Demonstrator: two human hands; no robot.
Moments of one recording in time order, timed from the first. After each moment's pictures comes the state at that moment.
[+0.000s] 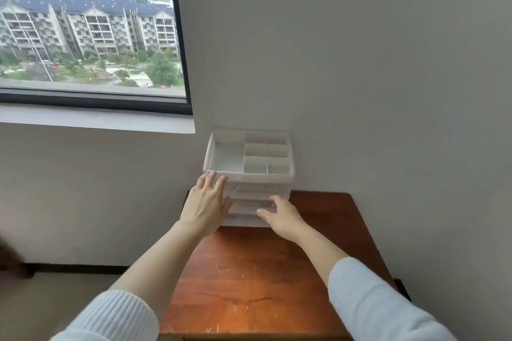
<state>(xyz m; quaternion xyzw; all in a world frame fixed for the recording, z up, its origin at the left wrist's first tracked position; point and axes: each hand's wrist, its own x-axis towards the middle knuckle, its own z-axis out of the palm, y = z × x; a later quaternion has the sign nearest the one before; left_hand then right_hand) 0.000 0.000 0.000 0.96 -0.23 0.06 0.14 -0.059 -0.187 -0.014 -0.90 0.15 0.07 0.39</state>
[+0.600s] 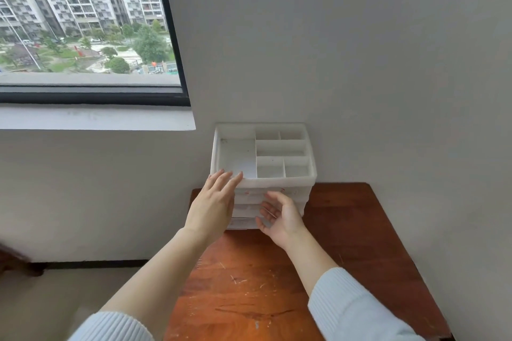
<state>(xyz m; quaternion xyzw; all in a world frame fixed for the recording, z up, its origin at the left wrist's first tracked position) 0.053 0.007 -0.020 0.92 -0.32 0.11 0.19 0.003 -0.151 -0.045 -0.36 0.35 0.02 0.87</state>
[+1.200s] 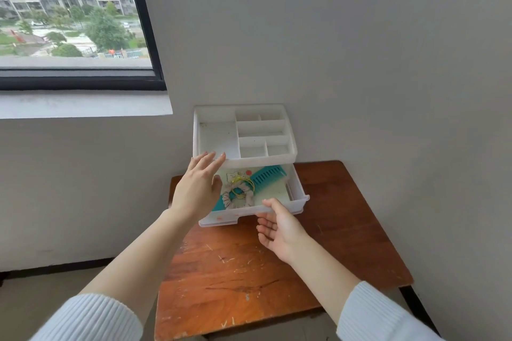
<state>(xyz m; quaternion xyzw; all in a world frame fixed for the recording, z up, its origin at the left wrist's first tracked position) 0.057 0.007 -0.021 0.92 -0.28 0.06 0.26 -0.069 -0.141 -0.043 -0.44 0.43 0.06 0.78</state>
